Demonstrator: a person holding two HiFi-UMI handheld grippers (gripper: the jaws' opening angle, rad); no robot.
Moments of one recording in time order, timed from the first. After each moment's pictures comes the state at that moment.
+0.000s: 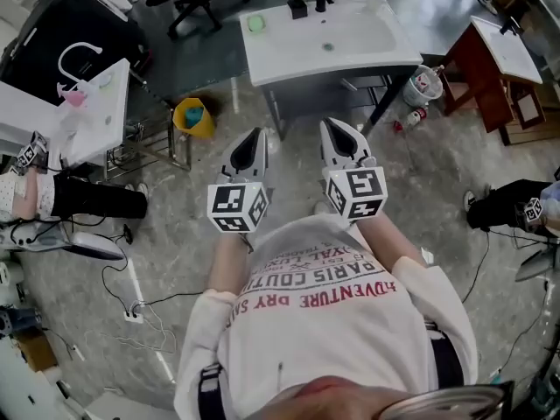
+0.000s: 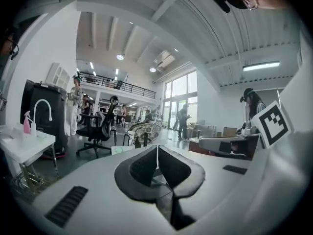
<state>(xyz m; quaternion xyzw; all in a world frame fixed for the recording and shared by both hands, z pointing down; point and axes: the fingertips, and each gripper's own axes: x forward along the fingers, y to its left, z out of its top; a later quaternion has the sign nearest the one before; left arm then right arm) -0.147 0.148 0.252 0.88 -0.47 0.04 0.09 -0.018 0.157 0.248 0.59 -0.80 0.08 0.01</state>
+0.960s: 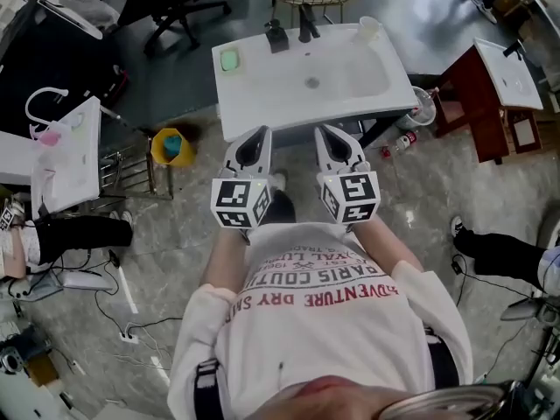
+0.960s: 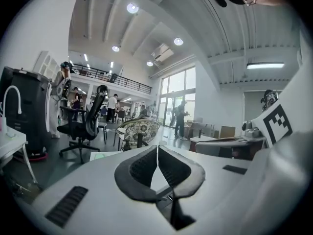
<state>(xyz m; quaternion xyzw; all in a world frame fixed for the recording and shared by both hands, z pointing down) -0.029 -0.070 0.276 0.89 -0.43 0.05 0.11 0.074 -0.052 0.279 0.59 -0.80 0.09 0.05</state>
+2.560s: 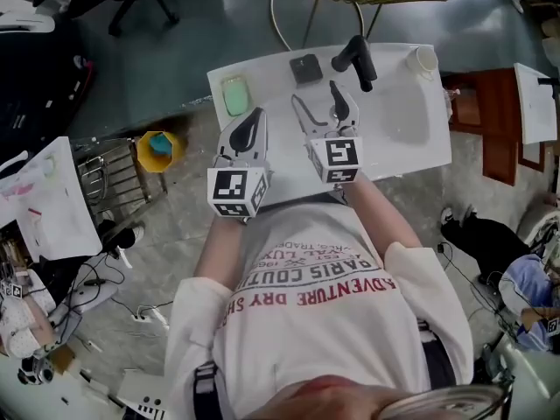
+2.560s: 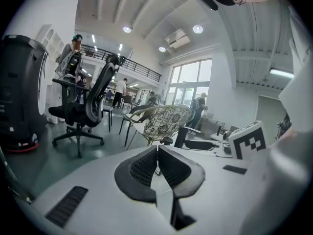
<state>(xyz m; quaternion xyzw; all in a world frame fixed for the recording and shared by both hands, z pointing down) -0.047 -0.427 0.385 0.87 -0.44 0.09 0.19 0.061 -0.454 0.413 0.60 -0.79 0.11 0.12</state>
